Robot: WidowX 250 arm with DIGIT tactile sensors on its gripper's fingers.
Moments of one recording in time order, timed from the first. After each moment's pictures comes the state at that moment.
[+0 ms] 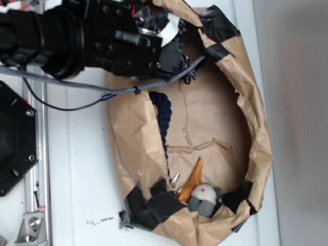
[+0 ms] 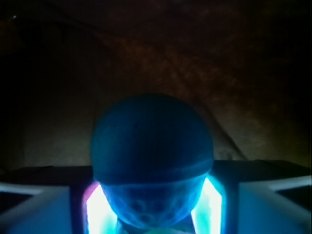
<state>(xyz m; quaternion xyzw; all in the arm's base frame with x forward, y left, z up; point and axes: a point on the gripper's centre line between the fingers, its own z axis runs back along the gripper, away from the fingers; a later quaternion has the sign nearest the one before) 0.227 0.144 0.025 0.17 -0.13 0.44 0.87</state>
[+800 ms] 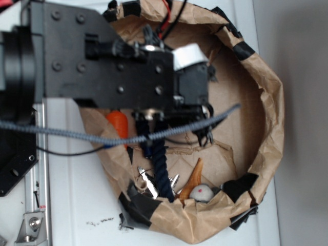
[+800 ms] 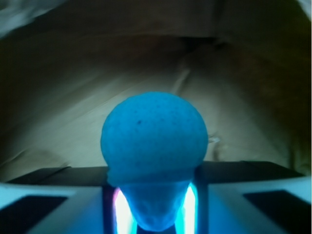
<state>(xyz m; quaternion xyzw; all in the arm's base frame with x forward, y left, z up) 0.270 0.043 0.093 0.03 -0.13 0.30 0.95</state>
